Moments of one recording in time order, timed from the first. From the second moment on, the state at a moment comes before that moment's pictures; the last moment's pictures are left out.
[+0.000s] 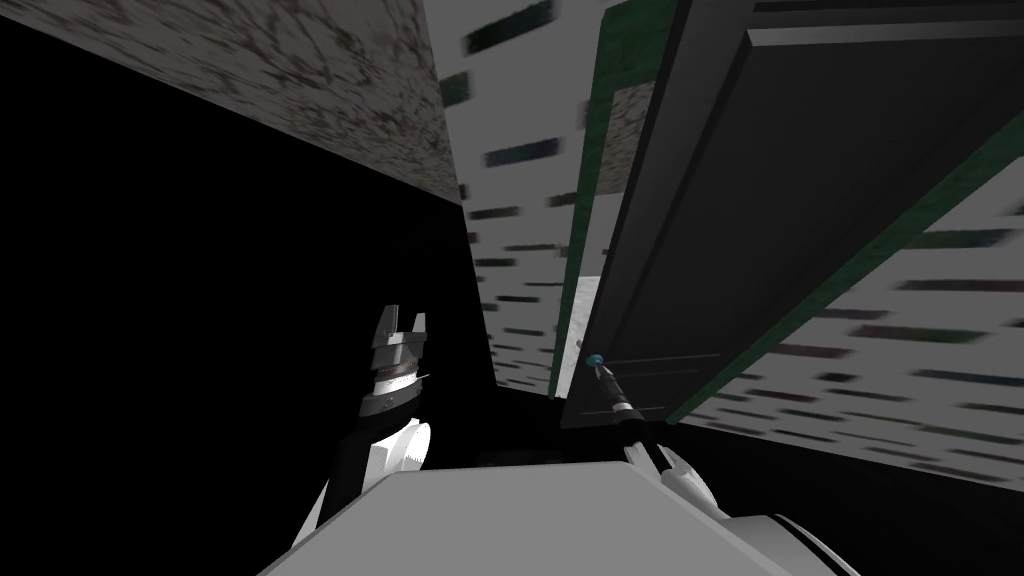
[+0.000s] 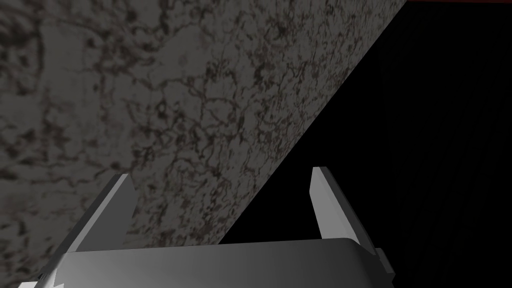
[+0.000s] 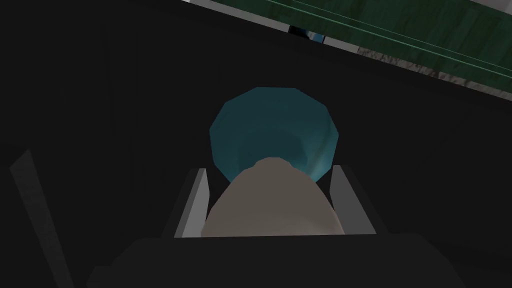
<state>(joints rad) -0.10 -0.36 0.02 -0.46 -0.12 -0.96 0.01</state>
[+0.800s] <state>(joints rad) -0.11 -0.35 0.05 -0.47 -0.13 -0.96 -0.18</state>
